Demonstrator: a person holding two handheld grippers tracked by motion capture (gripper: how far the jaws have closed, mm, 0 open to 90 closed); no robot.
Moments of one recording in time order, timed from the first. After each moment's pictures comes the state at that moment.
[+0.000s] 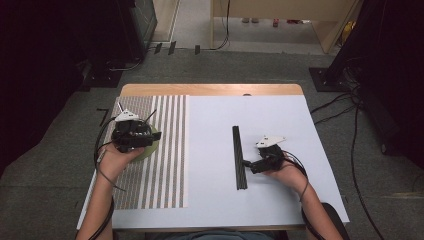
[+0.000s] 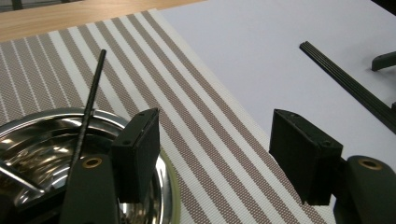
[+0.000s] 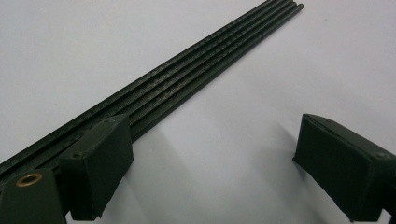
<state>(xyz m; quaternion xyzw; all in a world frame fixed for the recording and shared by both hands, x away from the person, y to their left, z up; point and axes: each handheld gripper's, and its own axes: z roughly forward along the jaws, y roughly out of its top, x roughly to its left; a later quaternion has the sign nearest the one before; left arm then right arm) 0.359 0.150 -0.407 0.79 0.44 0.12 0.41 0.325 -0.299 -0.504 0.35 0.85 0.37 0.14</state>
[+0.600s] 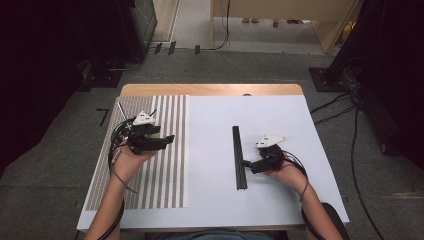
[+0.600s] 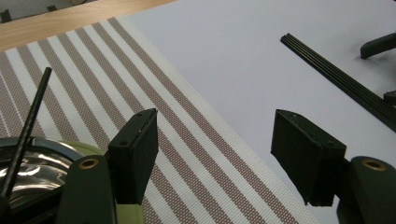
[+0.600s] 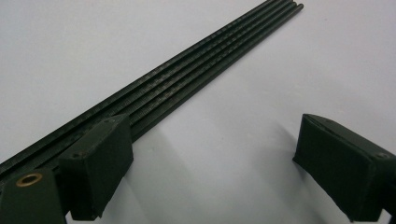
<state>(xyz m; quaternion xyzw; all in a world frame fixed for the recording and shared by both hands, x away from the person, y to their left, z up) 0.353 0.111 -0.412 0.81 0.40 0.14 0.40 0.325 -0.299 -0.504 0.35 0.85 0.37 0.14</state>
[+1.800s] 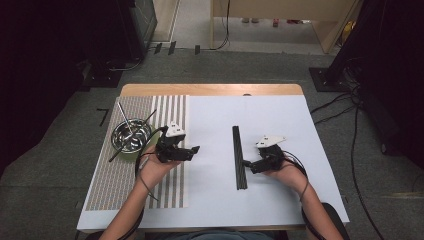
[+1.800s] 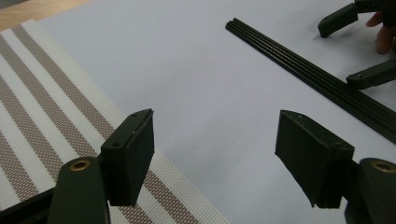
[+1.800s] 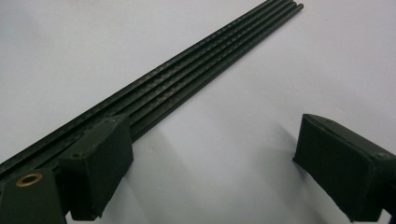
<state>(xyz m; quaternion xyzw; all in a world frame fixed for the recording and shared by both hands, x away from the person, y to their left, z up) 0.338 0.041 -0.438 0.84 0.35 0.13 0.40 0.325 -0.299 -0.504 0.35 0.85 0.37 0.14</state>
